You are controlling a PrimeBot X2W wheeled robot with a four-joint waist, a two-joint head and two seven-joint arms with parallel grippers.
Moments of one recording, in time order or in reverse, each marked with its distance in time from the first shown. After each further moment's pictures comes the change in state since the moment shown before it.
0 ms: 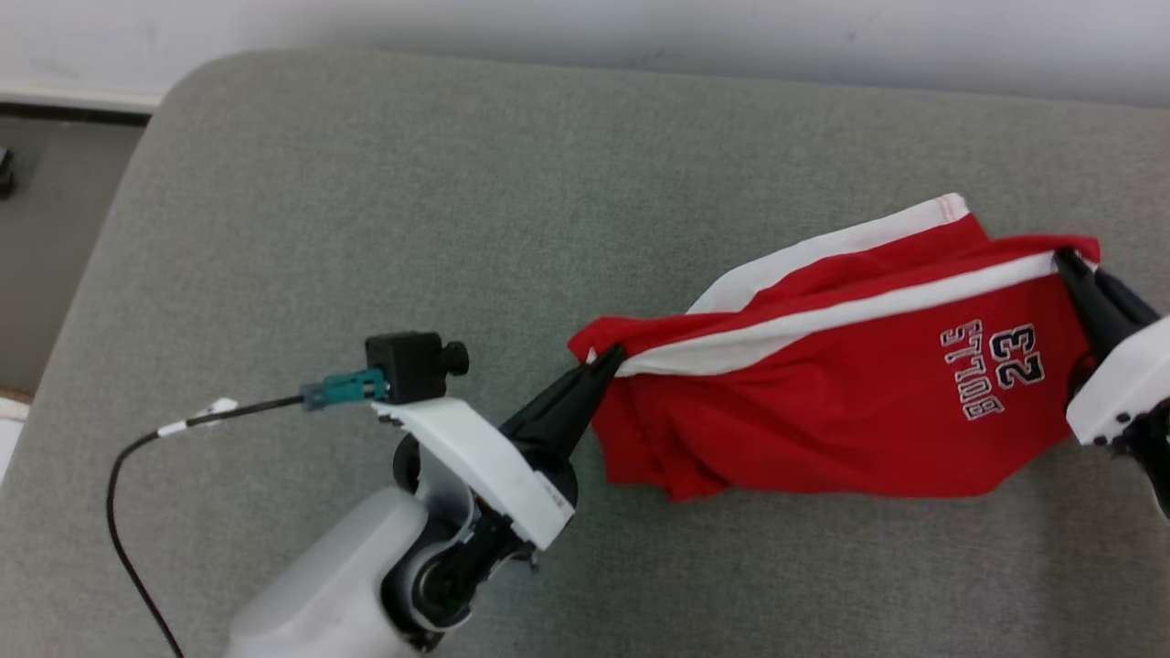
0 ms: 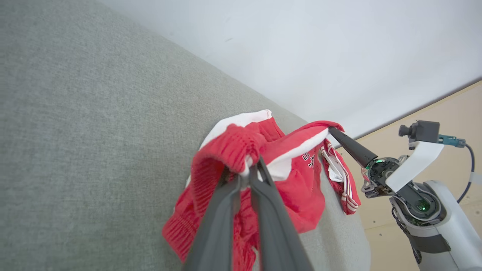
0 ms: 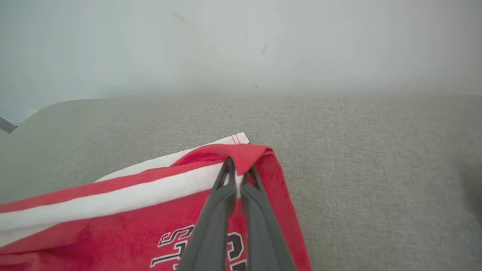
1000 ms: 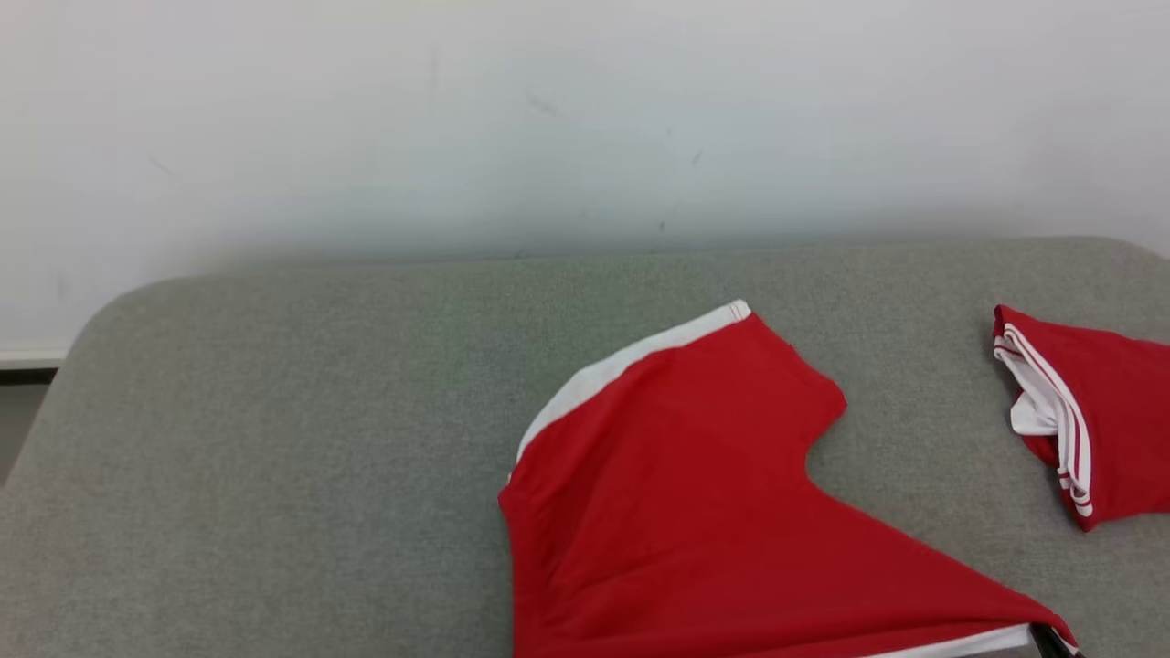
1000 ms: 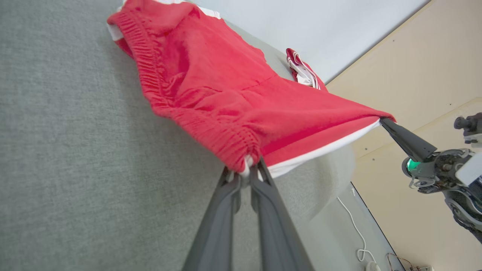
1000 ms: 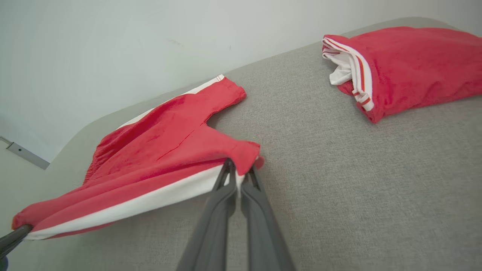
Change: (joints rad) left arm 0.464 0.192 -0.131 -0.073 0.147 0.014 -0.214; right arm 0.746 0.008 0.013 -0.329 0.188 0.000 -0.242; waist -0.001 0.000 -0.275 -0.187
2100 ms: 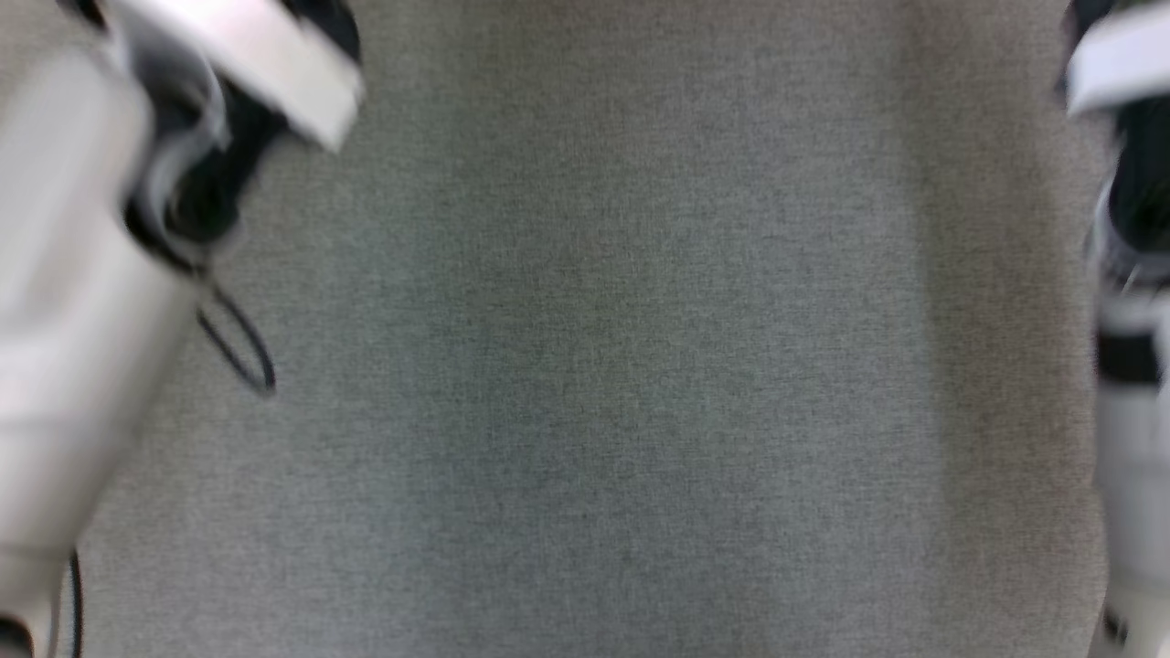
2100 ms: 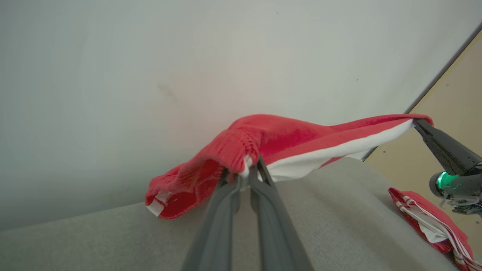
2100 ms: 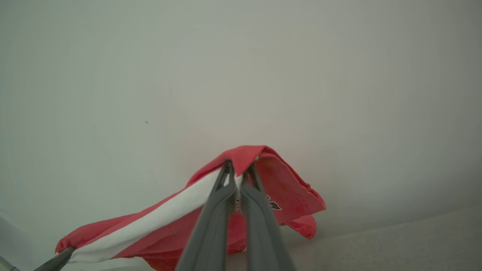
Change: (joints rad) left arm -1.146 -0.041 0.250 0.304 0.060 -0.110 0.231; right arm -1.349 0.197 0.030 0.456 -0.004 -0.001 -0.146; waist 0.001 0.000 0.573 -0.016
